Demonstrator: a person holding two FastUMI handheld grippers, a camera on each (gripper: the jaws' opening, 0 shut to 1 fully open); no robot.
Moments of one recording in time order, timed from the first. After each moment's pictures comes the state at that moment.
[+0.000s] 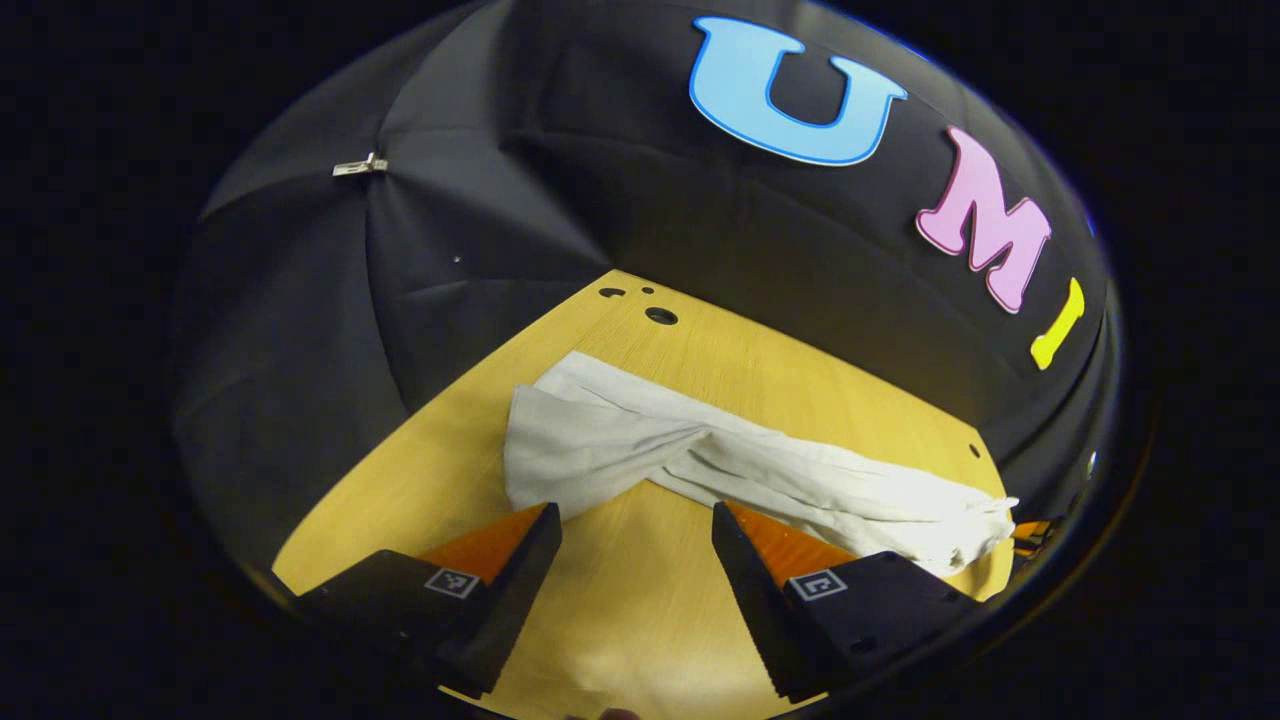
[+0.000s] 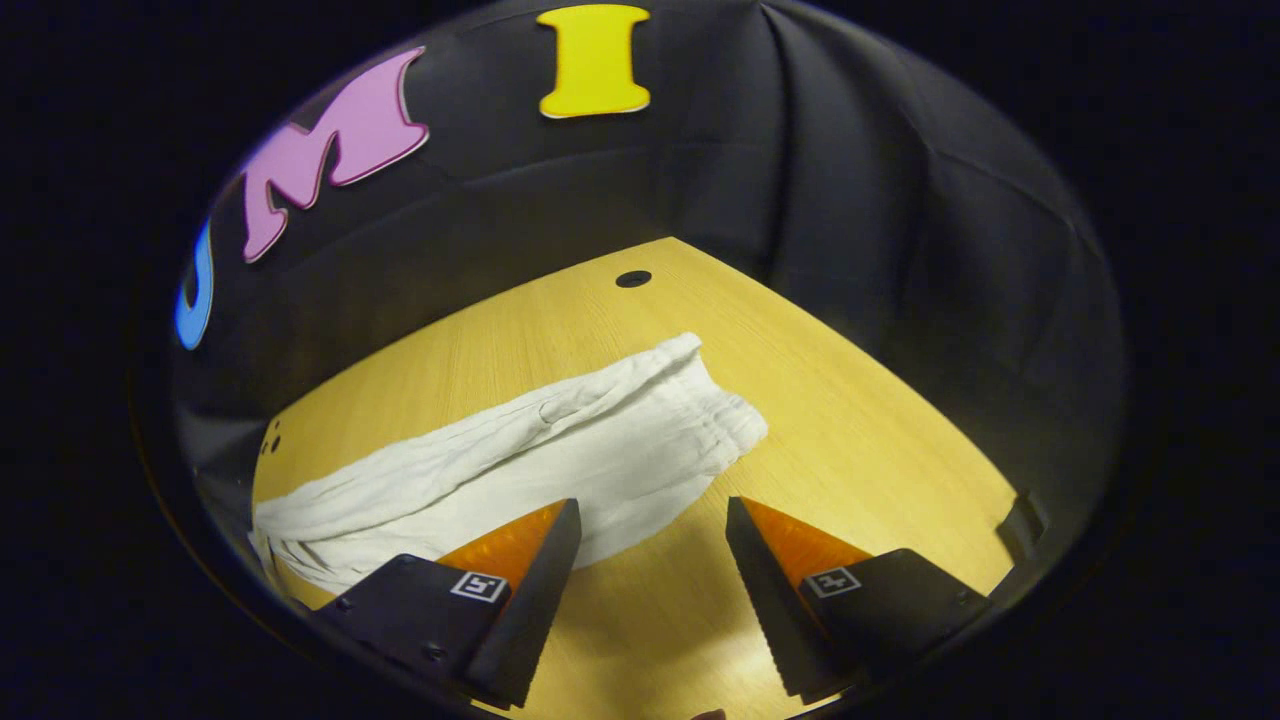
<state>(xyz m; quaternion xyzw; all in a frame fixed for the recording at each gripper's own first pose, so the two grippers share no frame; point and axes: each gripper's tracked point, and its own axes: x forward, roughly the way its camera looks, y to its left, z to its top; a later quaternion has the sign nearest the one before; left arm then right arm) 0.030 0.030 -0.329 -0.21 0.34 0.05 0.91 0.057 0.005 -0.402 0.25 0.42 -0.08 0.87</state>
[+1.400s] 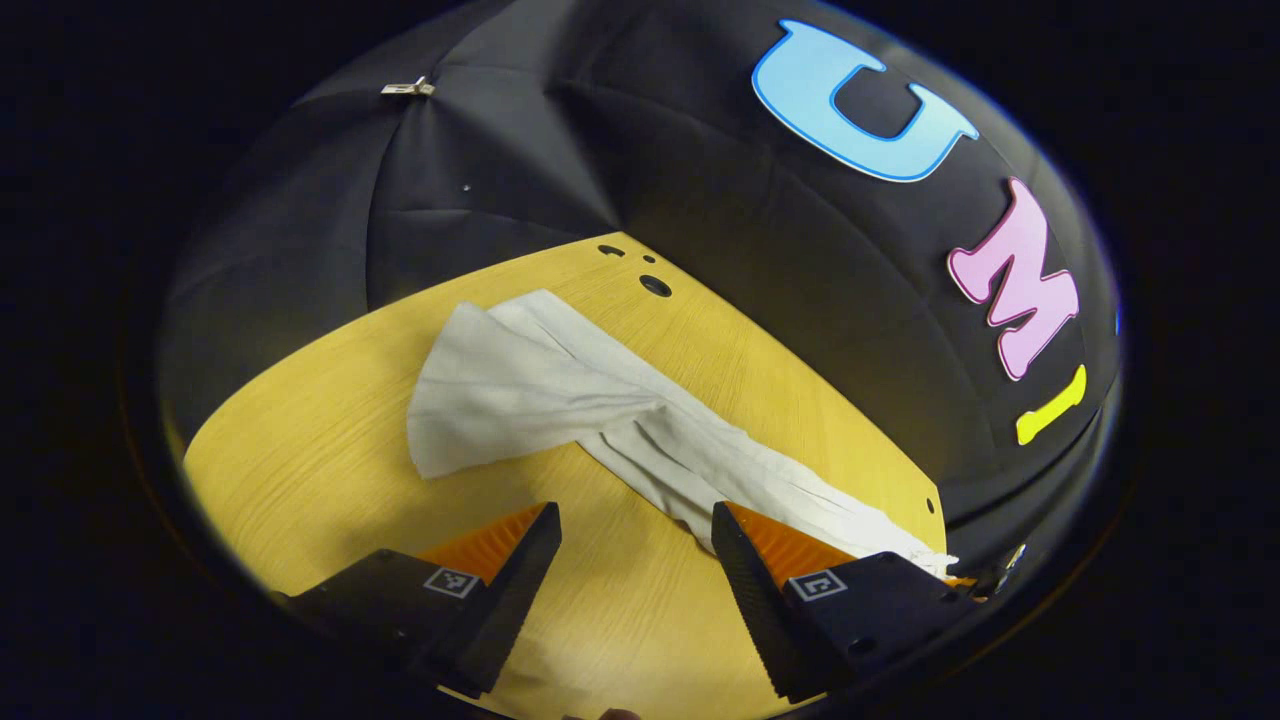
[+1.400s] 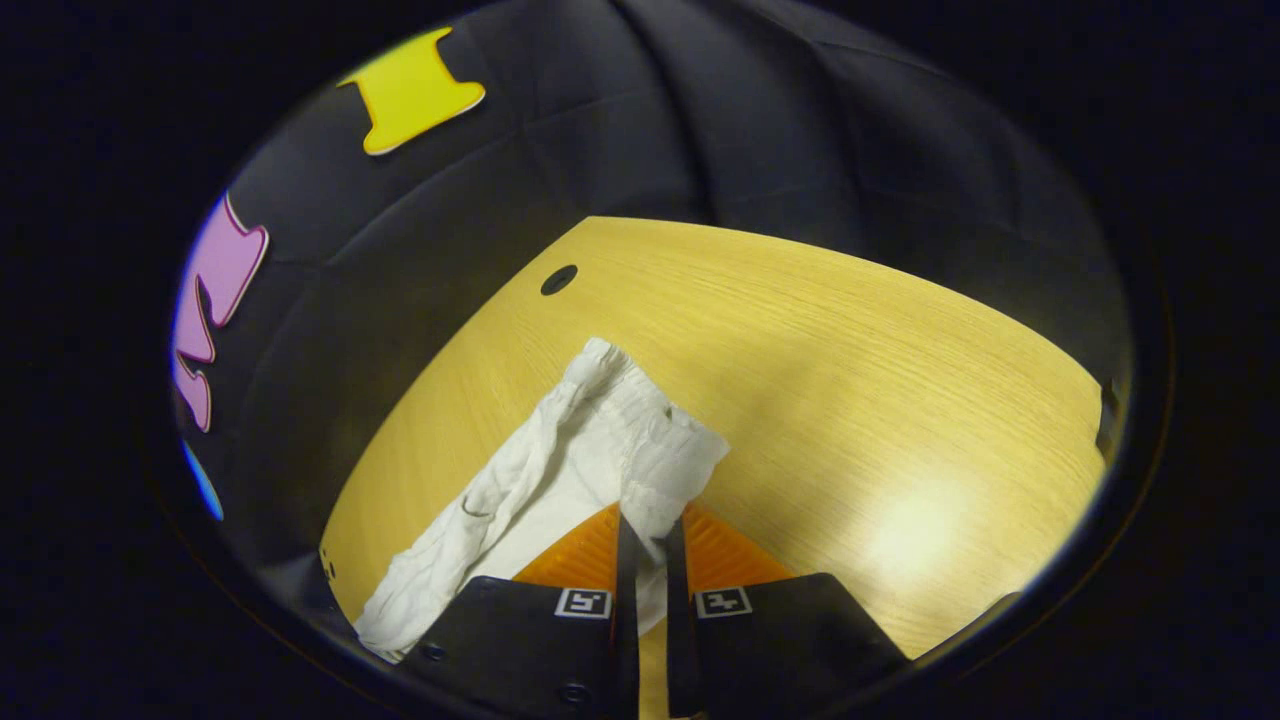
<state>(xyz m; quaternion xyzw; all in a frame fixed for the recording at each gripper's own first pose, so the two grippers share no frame) 0.045 -0.020 -0.361 -0.32 0.36 0.06 0.87 0.096 -0.033 -0.438 0.42 0.41 -0.17 0.79</state>
